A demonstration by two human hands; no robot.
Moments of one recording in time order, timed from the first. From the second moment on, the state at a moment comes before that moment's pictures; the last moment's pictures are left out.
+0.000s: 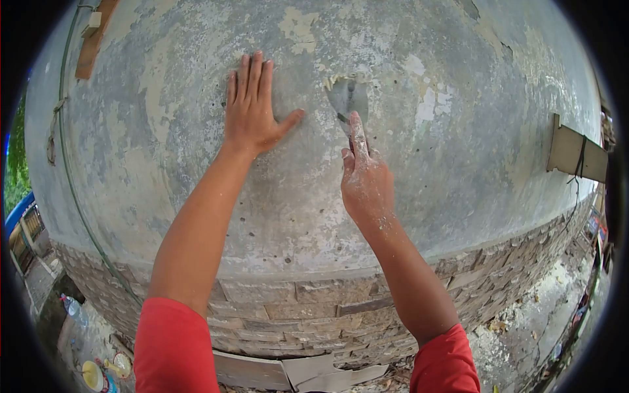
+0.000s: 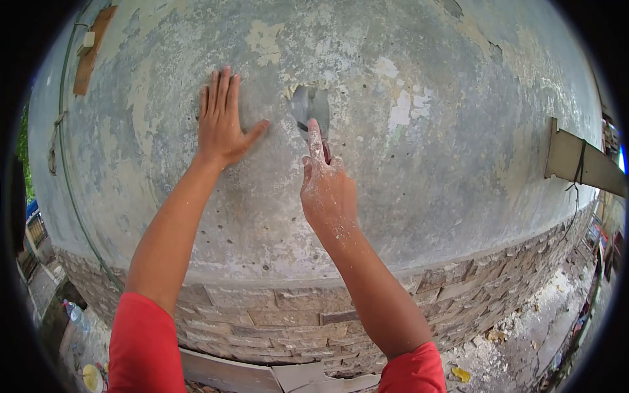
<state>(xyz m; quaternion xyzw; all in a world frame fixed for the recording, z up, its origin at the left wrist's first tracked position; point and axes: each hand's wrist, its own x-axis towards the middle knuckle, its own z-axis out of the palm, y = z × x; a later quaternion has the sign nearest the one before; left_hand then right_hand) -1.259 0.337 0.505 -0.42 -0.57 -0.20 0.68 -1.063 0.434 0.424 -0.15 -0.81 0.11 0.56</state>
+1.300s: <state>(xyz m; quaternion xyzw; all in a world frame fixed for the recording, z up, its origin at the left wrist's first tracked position) -1.276 0.331 0.532 -0.43 -0.49 -0.21 0.73 -1.095 0.406 0.486 -0.21 -0.81 0.02 0.55</state>
